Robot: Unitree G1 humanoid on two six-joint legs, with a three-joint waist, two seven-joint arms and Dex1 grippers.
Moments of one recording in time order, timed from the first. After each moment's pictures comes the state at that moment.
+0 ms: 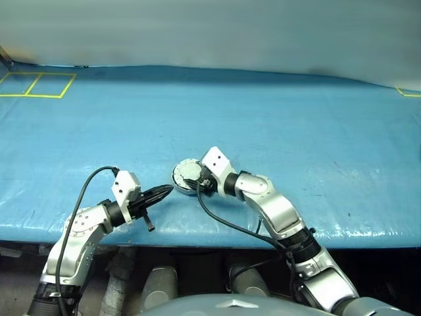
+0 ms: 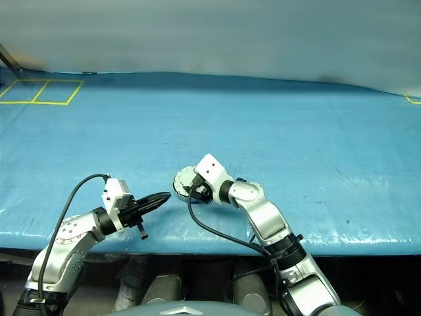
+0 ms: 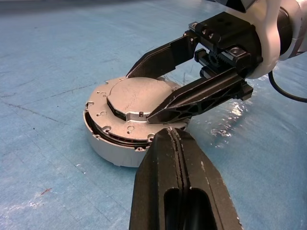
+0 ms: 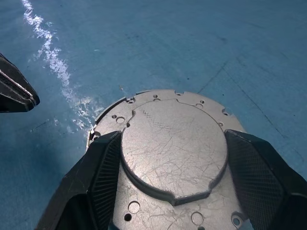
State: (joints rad) left arm 0.10 0.52 0.02 -0.24 -0.40 0.21 -0.88; right arm -0.38 -0.19 0.40 -0.10 0.04 0.60 0.55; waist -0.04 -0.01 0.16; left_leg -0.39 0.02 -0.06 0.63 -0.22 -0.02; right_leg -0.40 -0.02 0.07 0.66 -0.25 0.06
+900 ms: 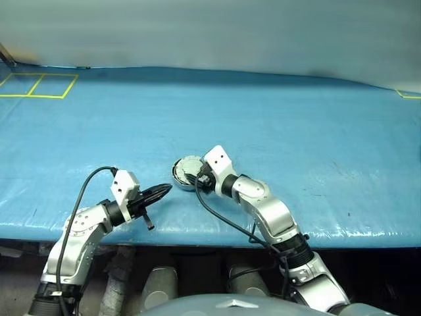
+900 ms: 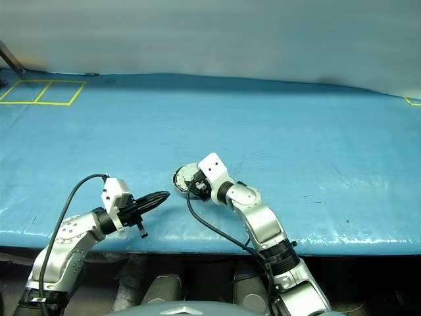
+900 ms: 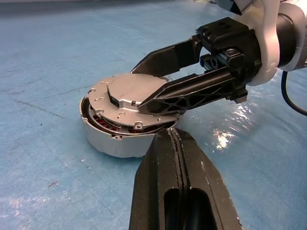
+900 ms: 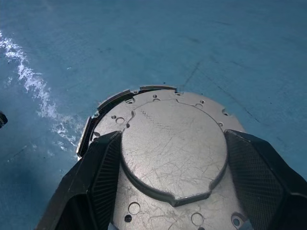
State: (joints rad) left arm 0.10 0.52 0.03 -0.21 -0.40 0.21 -0.87; right arm -0.33 -0.11 0.35 -0.09 0.06 0.58 0.43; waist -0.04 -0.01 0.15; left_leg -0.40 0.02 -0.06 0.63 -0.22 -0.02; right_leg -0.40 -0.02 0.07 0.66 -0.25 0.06
